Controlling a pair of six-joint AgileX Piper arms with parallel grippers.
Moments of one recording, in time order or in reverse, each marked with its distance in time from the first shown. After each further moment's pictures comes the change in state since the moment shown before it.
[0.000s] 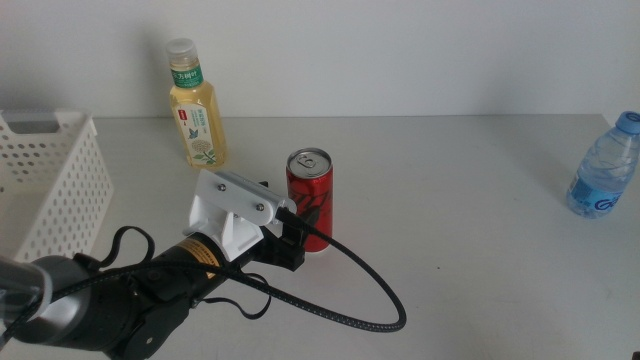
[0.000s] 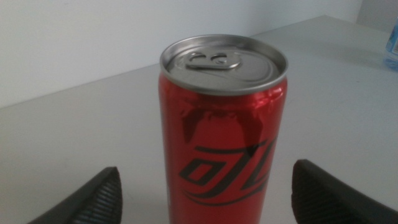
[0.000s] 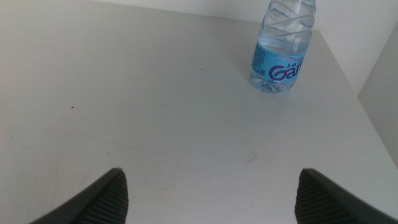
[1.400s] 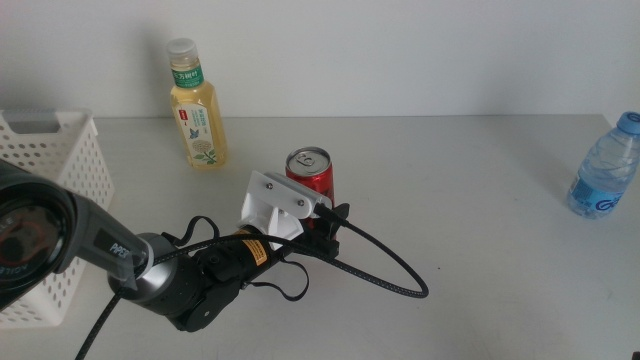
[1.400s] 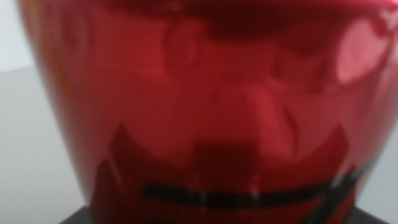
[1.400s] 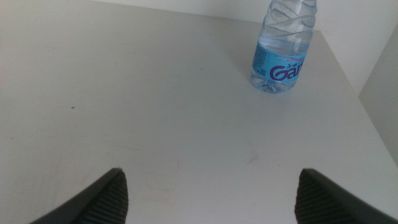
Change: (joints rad) left arm 0.000 0.322 -0.267 0.100 -0.075 -0.092; right arm 0.000 0.000 0.000 0.000 0.000 0.000
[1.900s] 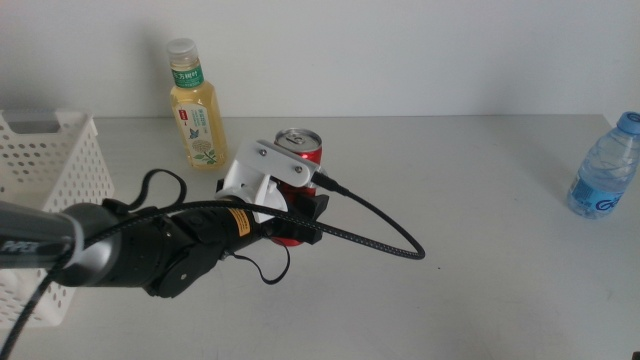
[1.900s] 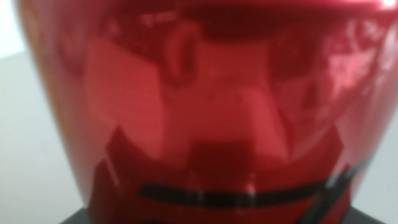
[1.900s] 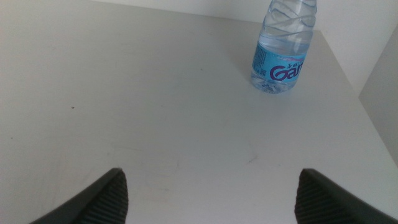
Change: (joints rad) left arm 0.000 -0.262 0.009 0.007 0.462 0.001; right arm 0.000 0.000 0.000 0.000 0.000 0.000
